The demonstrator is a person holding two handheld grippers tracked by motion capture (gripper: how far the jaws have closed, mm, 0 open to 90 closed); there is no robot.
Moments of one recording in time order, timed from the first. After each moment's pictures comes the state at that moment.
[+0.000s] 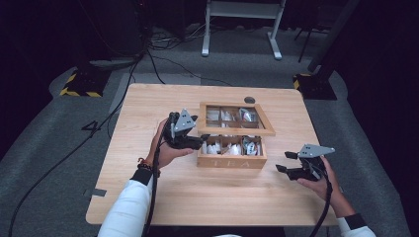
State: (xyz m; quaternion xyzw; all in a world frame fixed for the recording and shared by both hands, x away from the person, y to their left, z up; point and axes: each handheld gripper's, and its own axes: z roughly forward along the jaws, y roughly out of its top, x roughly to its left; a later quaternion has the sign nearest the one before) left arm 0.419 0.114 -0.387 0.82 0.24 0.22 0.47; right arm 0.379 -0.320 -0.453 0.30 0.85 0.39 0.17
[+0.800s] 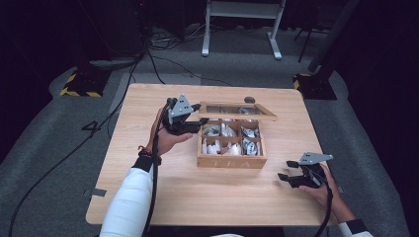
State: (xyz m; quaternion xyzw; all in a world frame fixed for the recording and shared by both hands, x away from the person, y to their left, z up) left arm 0.443 0.119 -0.360 0.81 0.23 0.23 0.49; right arm 0.375 -0.336 -0.489 0.32 0.86 0.37 0.14
